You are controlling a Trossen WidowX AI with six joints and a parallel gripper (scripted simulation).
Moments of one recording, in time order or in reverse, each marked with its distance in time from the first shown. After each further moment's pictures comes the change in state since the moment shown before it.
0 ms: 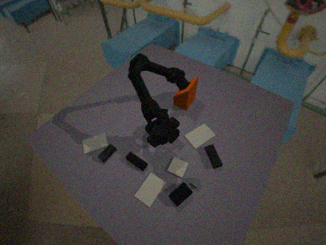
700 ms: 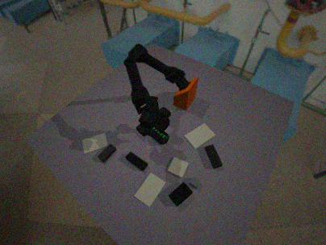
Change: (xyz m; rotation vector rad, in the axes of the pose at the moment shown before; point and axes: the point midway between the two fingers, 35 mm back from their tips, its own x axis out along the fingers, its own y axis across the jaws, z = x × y) arm -0.042 -0.007 -0.057 0.023 -0.010 -0.015
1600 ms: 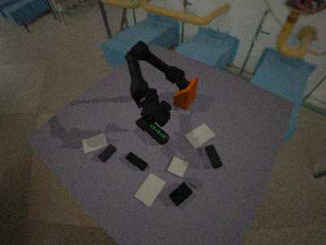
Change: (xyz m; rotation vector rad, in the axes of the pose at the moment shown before) arm -0.044 0.005 0.000 -0.024 0.006 0.005
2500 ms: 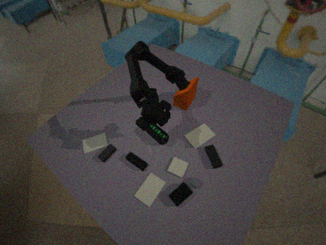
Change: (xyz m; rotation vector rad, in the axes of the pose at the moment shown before) arm -0.003 0.000 -0.001 0.003 0.003 0.008
